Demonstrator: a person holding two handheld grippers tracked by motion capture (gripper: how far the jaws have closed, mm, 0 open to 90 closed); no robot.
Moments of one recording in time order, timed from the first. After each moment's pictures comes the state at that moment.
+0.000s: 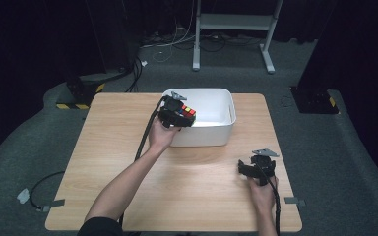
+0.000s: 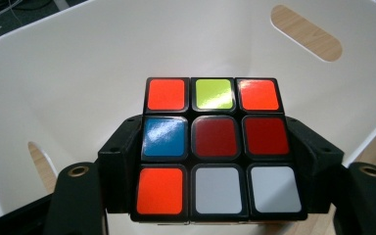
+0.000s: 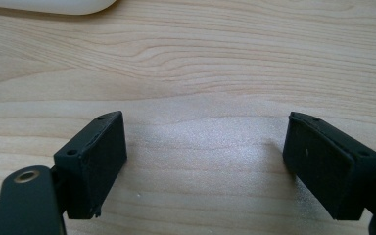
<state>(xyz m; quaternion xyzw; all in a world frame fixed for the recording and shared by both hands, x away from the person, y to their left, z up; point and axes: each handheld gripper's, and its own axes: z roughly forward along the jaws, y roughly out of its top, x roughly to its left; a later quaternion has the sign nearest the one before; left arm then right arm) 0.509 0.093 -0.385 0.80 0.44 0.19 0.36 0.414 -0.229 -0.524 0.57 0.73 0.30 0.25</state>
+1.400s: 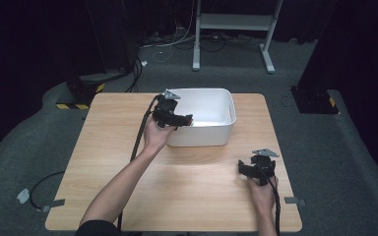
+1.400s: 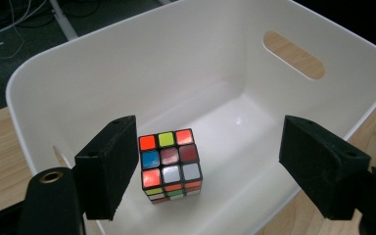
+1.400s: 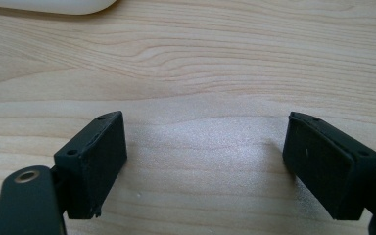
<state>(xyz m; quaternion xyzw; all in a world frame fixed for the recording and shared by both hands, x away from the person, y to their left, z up) 0.500 0.110 -0.372 0.78 0.43 0.19 0.40 0.414 -0.229 -0.524 0.57 0.73 0.30 0.25</state>
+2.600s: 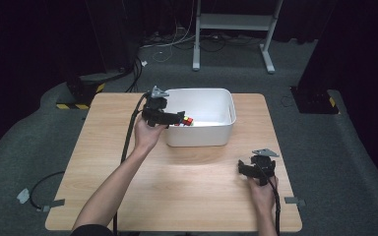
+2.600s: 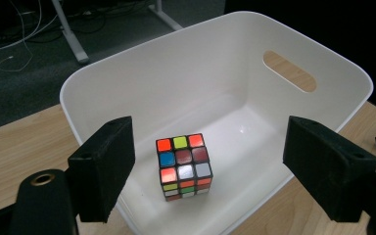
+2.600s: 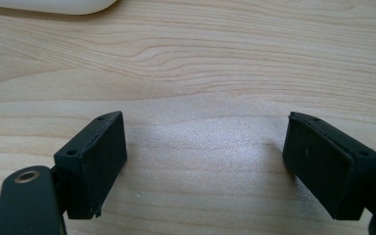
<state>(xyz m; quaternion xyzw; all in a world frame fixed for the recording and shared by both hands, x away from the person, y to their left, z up) 0.486 0.136 -0.355 0.77 0.43 0.20 0.43 0.414 -0.229 -0.524 0.57 0.73 0.30 0.25</state>
